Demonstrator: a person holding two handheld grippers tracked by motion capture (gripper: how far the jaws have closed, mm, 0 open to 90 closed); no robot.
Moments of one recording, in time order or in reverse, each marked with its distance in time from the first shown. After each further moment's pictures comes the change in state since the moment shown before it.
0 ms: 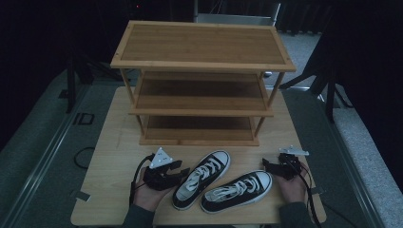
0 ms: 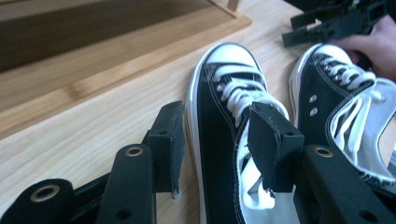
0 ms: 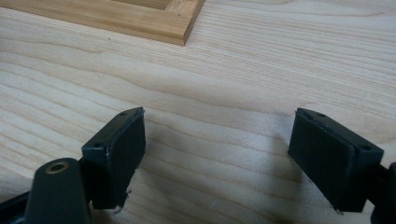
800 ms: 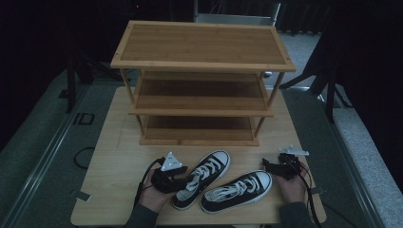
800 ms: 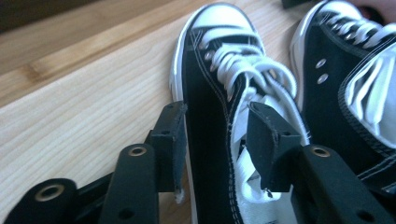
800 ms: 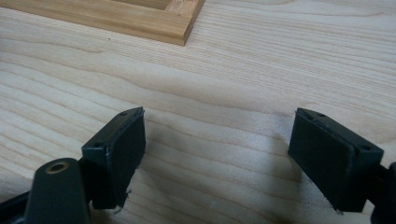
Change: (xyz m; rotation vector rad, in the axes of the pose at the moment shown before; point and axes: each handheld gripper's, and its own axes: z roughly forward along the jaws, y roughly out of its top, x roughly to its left) left arm -0.006 -0.009 0.025 0.092 -0.023 0.050; right arm 0.000 0.000 0.000 0.000 0.000 0.000
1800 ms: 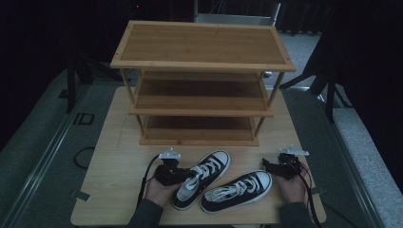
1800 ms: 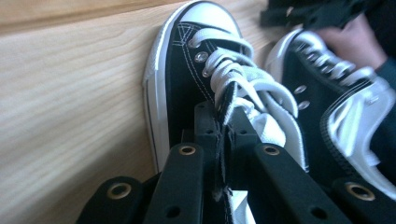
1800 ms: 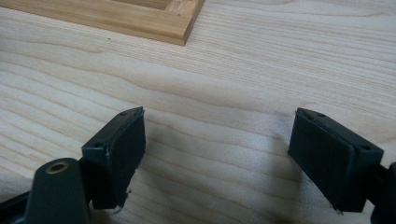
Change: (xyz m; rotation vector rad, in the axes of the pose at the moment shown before) left arm 0.031 -0.003 0.023 -0.023 -0.265 -0.288; right arm 0.000 0.000 0.000 0.000 0.000 -0.001
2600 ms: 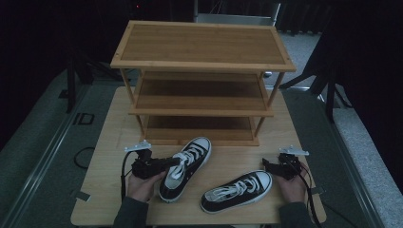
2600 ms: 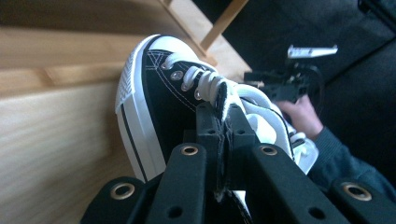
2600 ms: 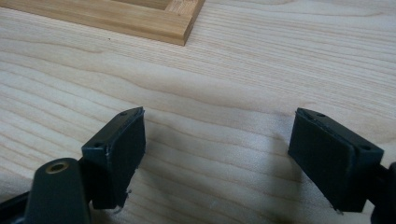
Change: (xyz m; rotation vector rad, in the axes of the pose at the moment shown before) left arm 0.008 0.011 -0.075 -0.235 -0.025 -0.070; right arm 0.000 0.000 0.000 0.000 0.000 0.001
